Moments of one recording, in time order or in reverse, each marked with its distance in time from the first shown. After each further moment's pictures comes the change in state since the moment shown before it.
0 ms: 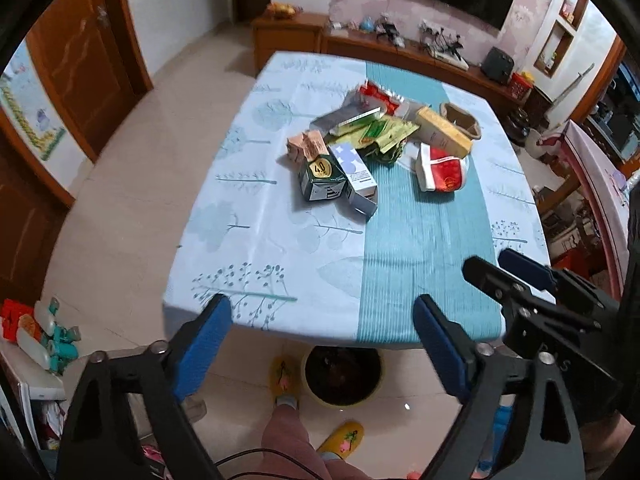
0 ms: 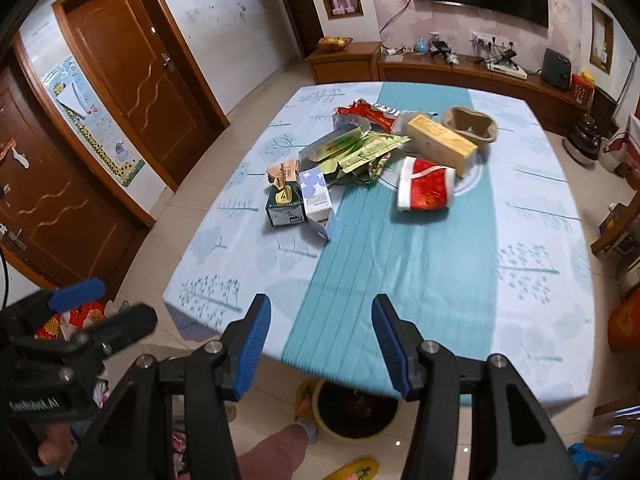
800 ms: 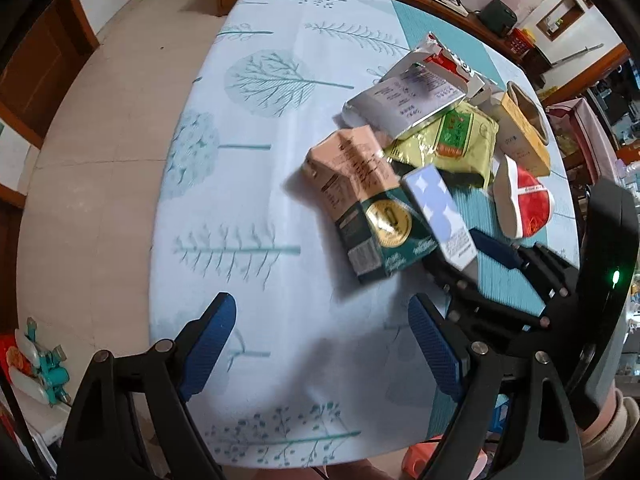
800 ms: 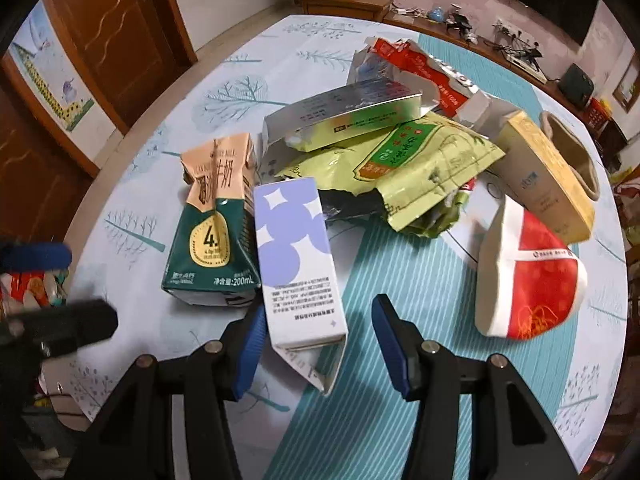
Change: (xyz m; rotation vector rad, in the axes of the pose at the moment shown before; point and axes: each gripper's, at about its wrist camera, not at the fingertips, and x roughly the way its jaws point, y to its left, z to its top) left arm 0.178 0.072 0.136 0.032 0.259 -0.125; right arm 0.211 0.023 0.090 -0.126 0.197 -0.177
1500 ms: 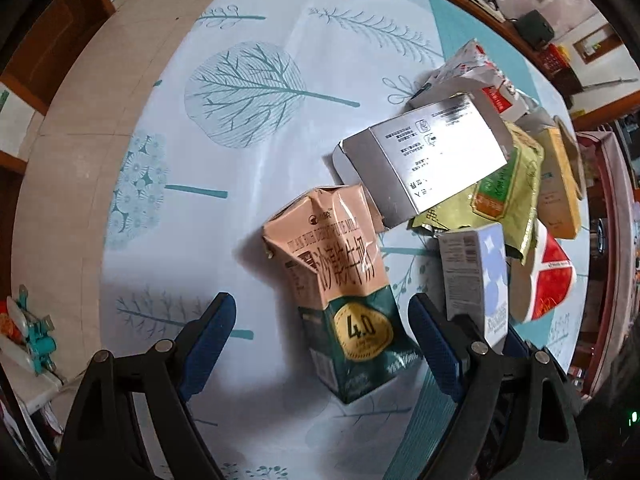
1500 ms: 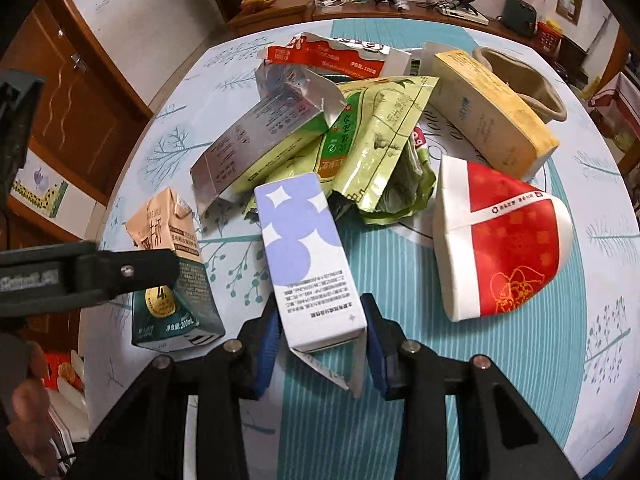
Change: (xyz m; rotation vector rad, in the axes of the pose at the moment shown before) left arm 0.060 -0.023 0.067 -0.135 0.076 0.029; right arm 0.000 -0.048 -0.002 0.311 -0.030 0.021
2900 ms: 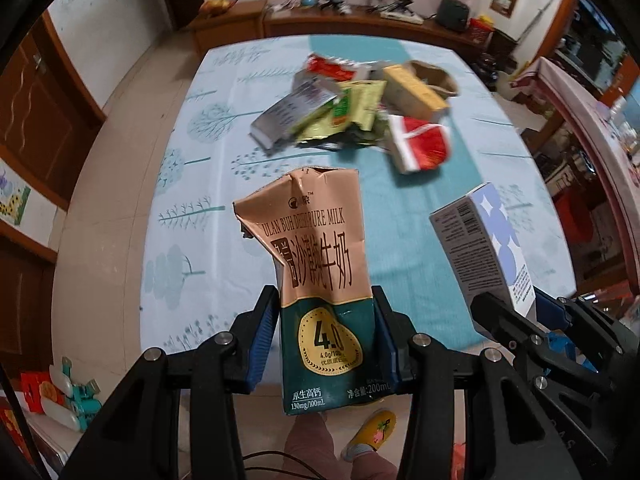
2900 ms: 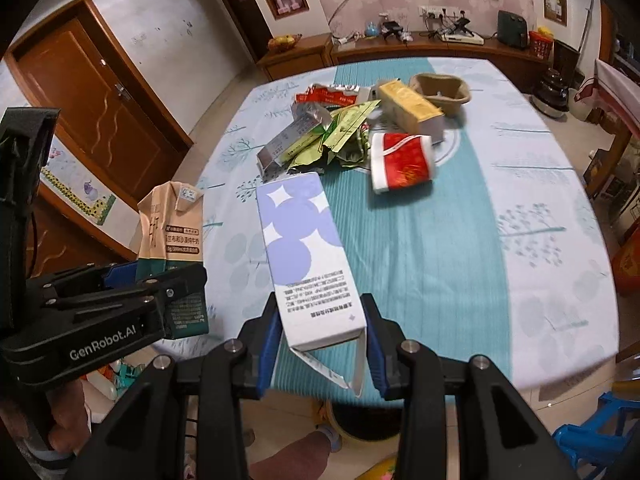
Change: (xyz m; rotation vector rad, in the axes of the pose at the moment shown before) left arm -0.128 -0.071 -0.220 0.329 -0.265 0.072; right arm -0.169 -0.043 -0.138 0.006 -0.143 0.139
